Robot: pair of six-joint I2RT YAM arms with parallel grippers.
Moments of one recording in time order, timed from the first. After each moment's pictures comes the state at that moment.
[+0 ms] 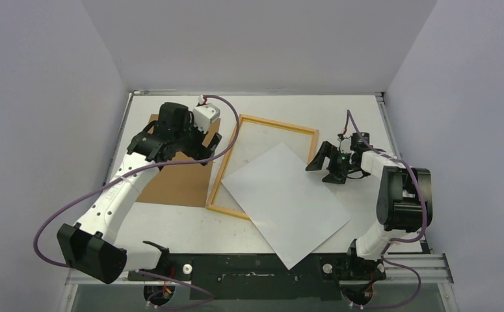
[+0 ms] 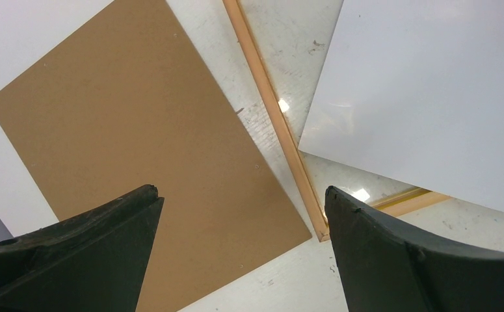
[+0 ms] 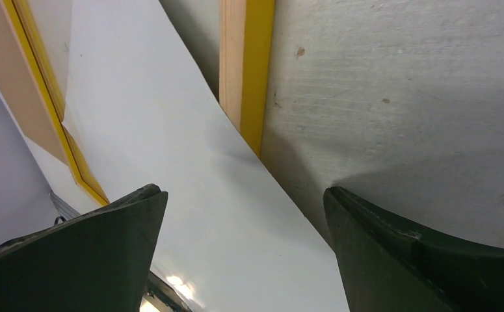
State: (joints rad) left arm -0.40 1.29 1.31 -0.76 0.09 0.25; right arm -0.07 1.67 0.90 -0.38 -0.60 0.33
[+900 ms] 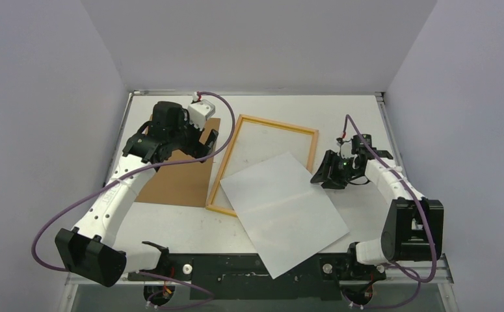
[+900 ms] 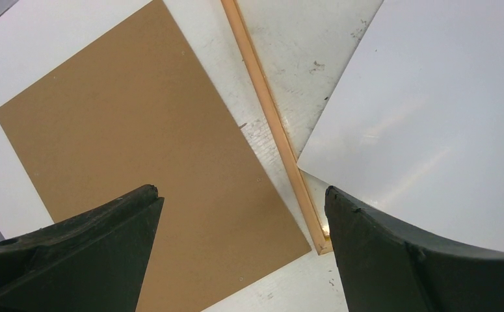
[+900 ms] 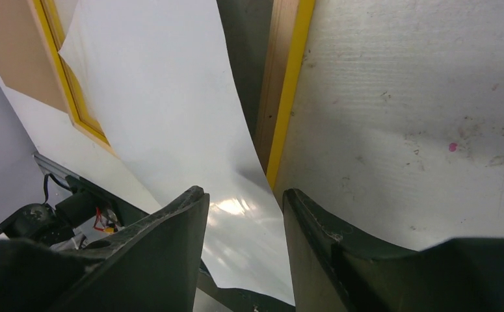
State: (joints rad) left arm -0.36 1.27 1.30 -0.71 0.14 0.23; right arm -0.01 1.41 0.88 -0.69 -0.57 0.30
